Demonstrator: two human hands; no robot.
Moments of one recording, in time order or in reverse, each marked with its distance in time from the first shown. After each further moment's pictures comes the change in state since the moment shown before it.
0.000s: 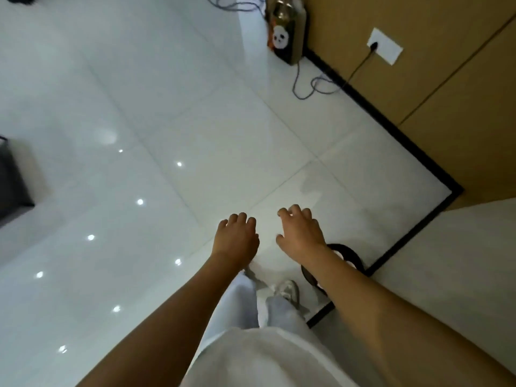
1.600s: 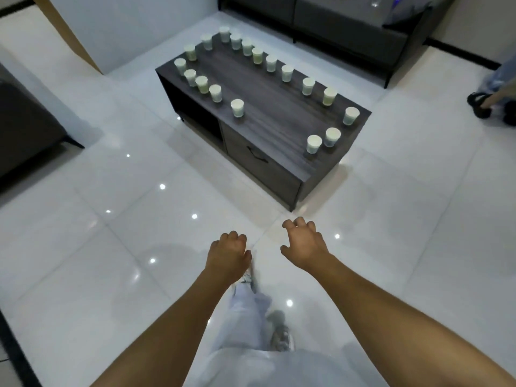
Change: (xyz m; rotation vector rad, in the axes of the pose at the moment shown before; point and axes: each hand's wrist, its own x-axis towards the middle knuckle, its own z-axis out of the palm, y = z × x) left_hand -0.300 -0.943 0.048 -0.720 0.208 -1.268; right_hand 0.219 -1.097 0.133 -0.686 -0.271 -1.099
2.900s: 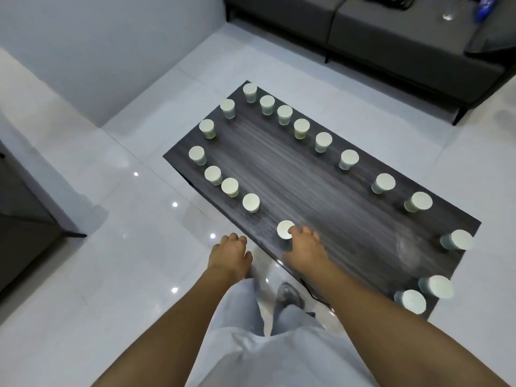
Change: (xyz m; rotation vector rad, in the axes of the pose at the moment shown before) left_hand 0.629 -0.268 -0.298 -0.059 -0.133 -0.058; right_hand 0.659 -0.177 -0.261 0.228 -0.146 0.153
